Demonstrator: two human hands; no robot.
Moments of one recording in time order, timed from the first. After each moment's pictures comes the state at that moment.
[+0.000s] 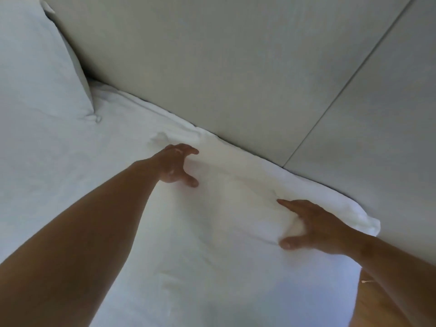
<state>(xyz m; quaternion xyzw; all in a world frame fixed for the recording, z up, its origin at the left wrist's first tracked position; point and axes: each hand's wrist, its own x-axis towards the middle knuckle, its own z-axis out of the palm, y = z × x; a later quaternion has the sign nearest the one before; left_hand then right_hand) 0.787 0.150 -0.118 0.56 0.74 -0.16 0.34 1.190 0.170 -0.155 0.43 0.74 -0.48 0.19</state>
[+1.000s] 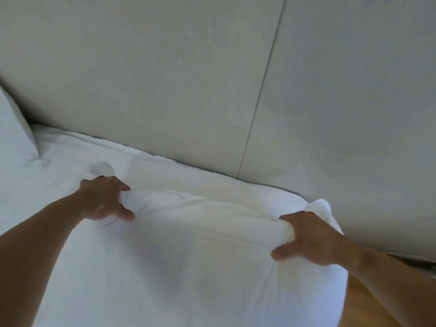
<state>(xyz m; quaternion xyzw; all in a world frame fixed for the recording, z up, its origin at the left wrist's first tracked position) 0.771 0.116 -0.052 0.60 0.73 -0.21 0.25 1.238 0.120 -0.064 0.58 0.67 -0.44 0.13</state>
